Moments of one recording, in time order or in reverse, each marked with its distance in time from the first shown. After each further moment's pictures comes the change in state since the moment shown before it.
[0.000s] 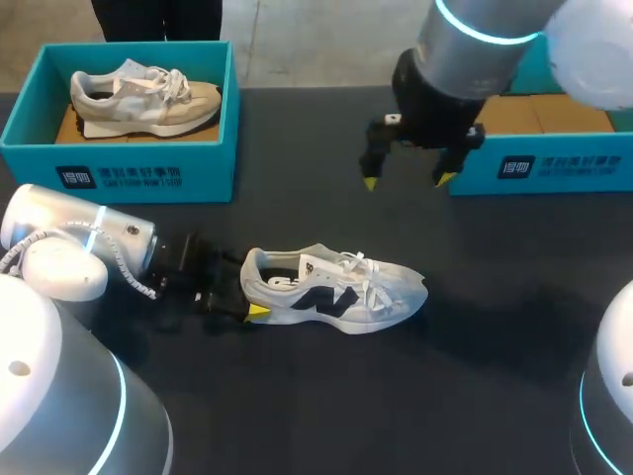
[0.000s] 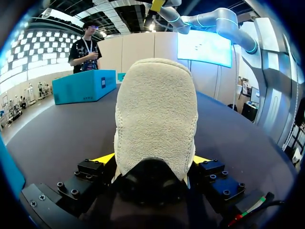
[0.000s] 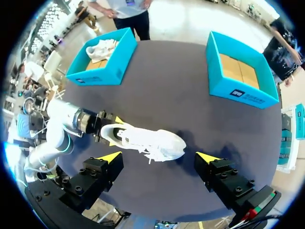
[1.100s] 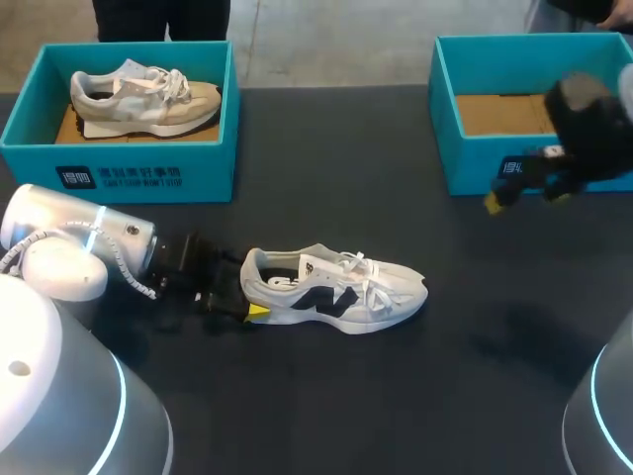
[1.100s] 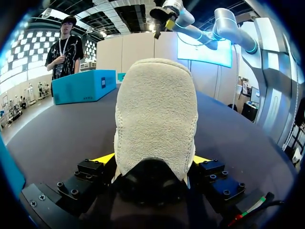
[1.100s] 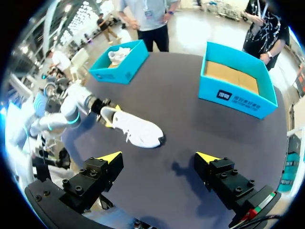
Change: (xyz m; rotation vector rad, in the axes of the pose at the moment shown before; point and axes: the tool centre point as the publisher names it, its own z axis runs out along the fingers) left arm 0.000 0.000 0.000 0.000 0.000 0.000; right arm -0.120 -0.059 -0.037 -0.168 0.165 -0.170
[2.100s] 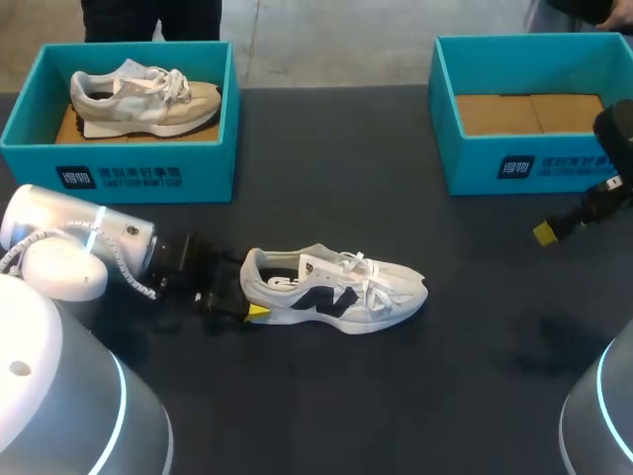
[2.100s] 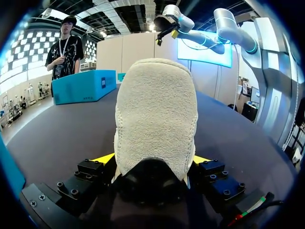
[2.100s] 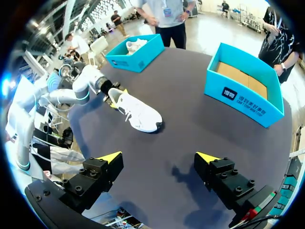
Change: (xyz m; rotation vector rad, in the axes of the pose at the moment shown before) left arm 0.000 0.000 0.000 0.000 -0.001 0.000; right arm -0.048 -0.049 -0.011 0.013 0.113 -0.199
